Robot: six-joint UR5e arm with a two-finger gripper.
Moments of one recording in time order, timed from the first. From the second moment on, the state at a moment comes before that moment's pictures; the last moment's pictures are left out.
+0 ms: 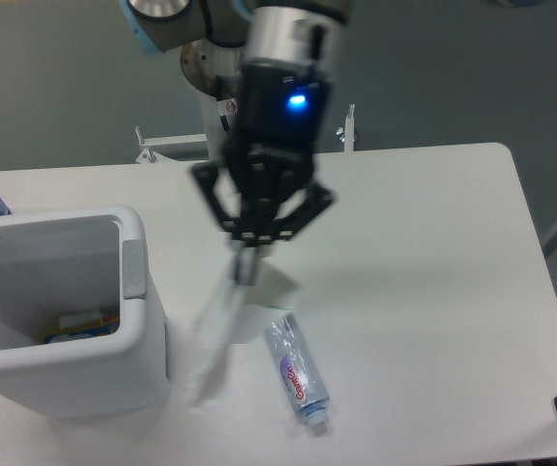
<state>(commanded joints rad) 2.33 -1.69 -1.47 -0.79 1.02 0.02</state>
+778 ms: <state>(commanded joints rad) 2.10 -1.68 -1.62 -0.78 1.08 0.07</state>
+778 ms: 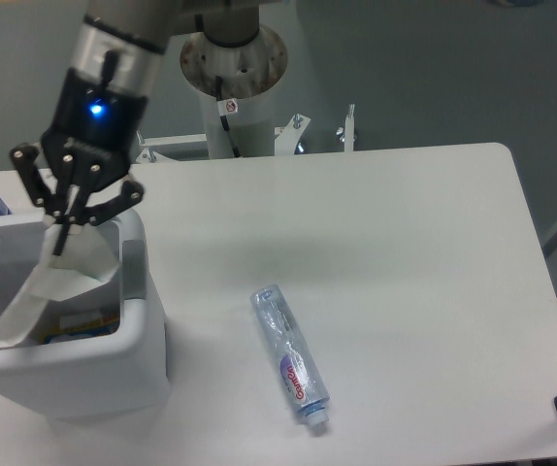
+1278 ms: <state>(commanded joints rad) 2.10 -1.67 -1.61 -0.78 1.08 0.15</state>
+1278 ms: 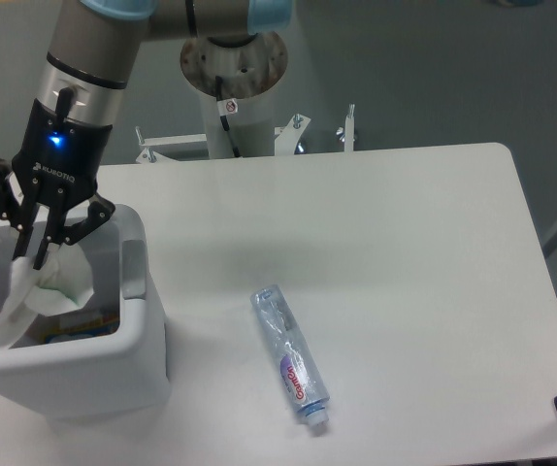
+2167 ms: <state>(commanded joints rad) 2.27 -1.81 -1.45 -0.81 1.47 0.02</state>
